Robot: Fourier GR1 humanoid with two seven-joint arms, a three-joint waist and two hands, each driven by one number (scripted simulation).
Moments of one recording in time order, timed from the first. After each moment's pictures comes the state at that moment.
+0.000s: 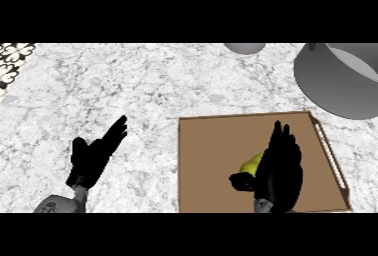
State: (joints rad) left arm -0.08 0.32 -0.28 -1.39 0.23 0.03 0.12; right arm -0.08 -0.01 0.48 -1.75 1.26 -0.11 1.23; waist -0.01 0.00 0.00
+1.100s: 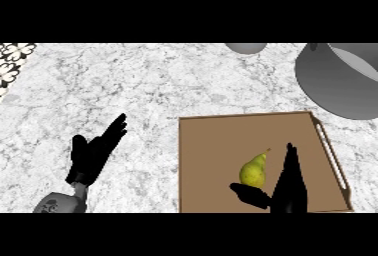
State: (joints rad) left arm -0.09 0.29 -0.23 -1.38 0.19 -0.01 0.13; right arm 0.16 0.00 0.40 -1.72 0.98 -0.52 0.96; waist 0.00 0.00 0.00
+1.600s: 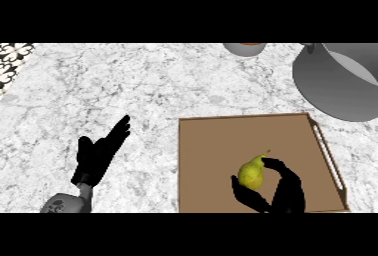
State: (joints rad) left arm -0.09 0.24 -0.22 -1.36 0.15 -0.02 0.12; right arm 0.21 -0.03 0.40 -1.63 0.89 -0.66 0.73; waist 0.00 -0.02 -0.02
